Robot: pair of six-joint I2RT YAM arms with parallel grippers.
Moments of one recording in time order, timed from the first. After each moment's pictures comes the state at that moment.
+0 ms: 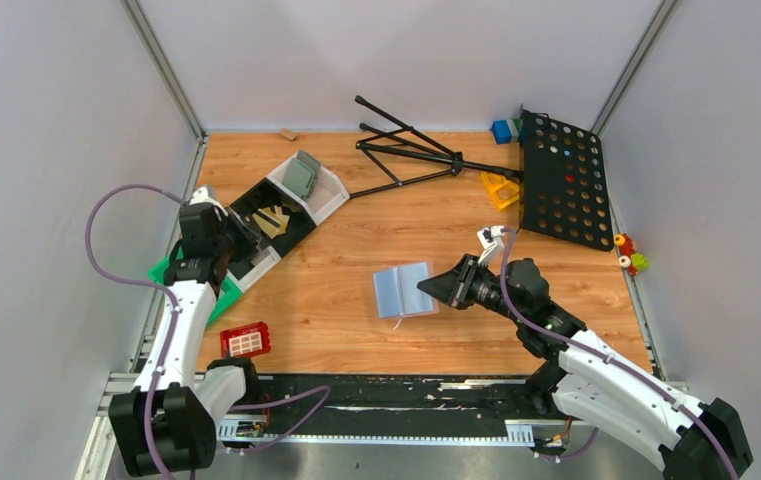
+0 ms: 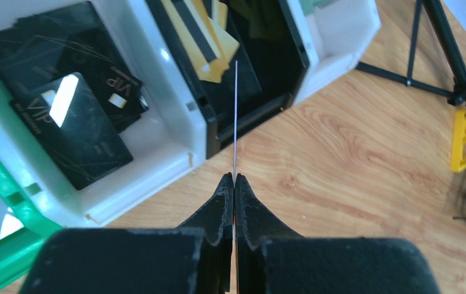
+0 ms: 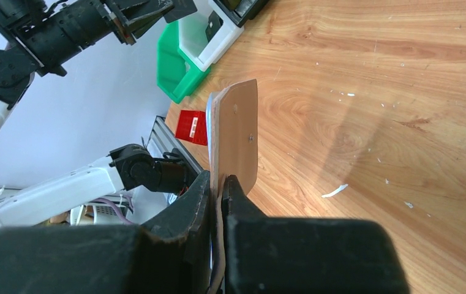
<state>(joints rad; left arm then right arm) 0.11 0.97 0.73 -0.37 0.16 -0.54 0.69 0.74 0.38 0.15 -0.27 0.91</state>
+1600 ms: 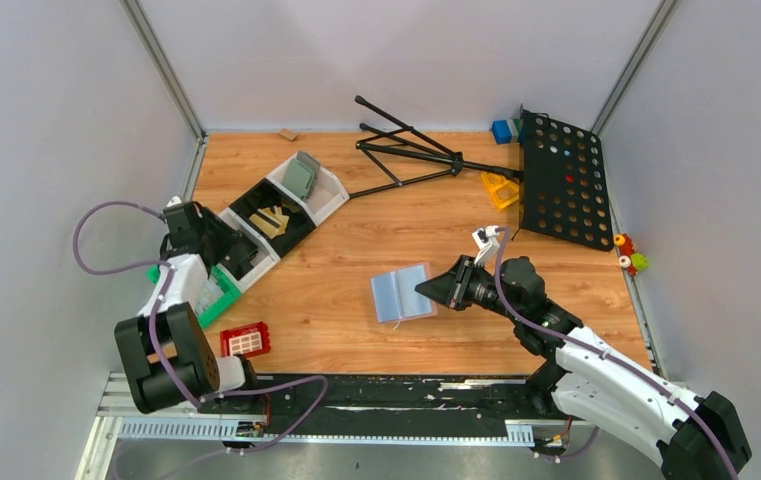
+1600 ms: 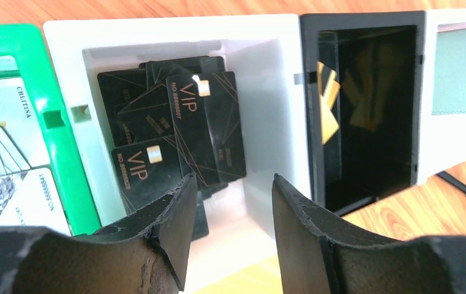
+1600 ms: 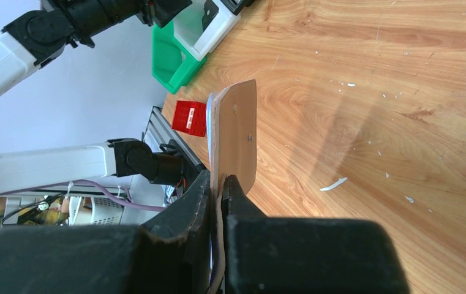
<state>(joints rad) 0.33 1.32 0.72 -0.14 0.10 -0.60 0.69 0.78 0.39 0.15 -0.31 0.90</state>
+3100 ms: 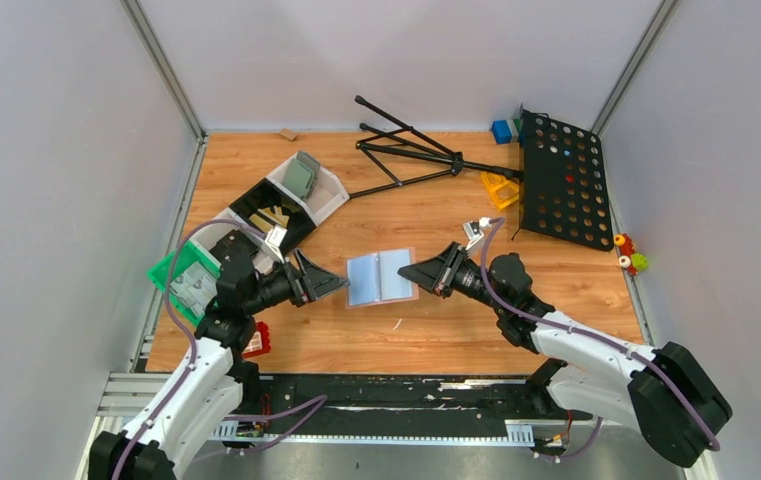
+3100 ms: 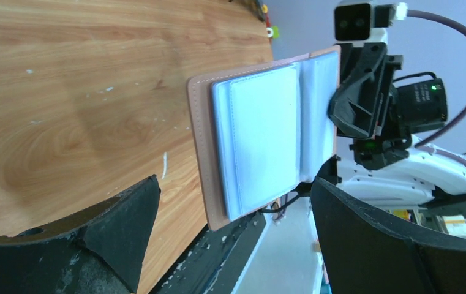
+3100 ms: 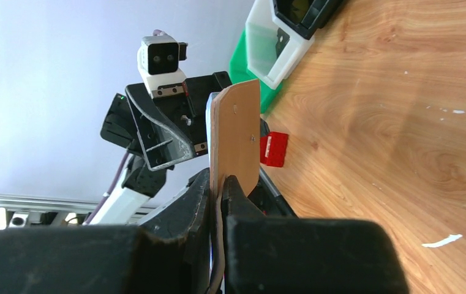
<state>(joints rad) -0.26 0.66 0.29 0.10 0.71 -0.92 0.69 1.04 0.35 0.64 -0.34 1.24</state>
